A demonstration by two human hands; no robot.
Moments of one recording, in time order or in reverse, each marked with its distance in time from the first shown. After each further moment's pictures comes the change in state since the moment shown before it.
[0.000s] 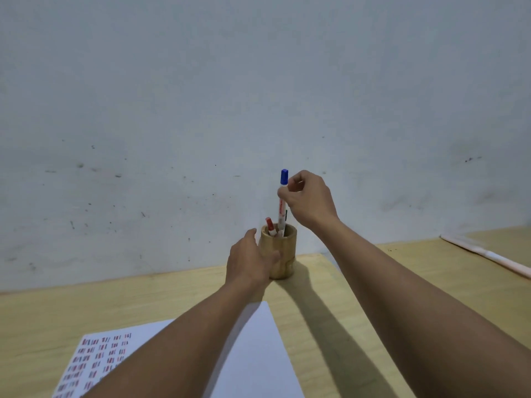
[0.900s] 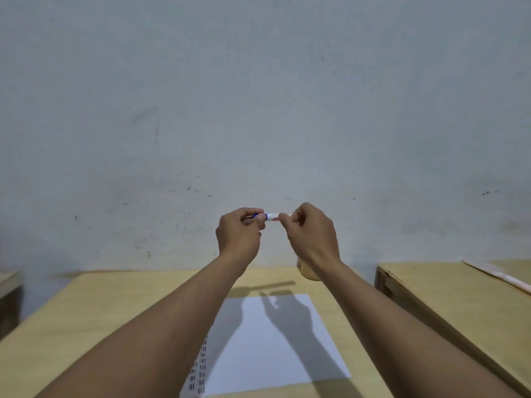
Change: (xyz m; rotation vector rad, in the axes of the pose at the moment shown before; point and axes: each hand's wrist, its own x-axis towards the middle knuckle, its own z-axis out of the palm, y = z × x) left_hand -0.085 0.036 -0.167 -0.527 0.313 0.027; right_hand -0.137 -0.104 0.014 -0.071 0.006 -0.130
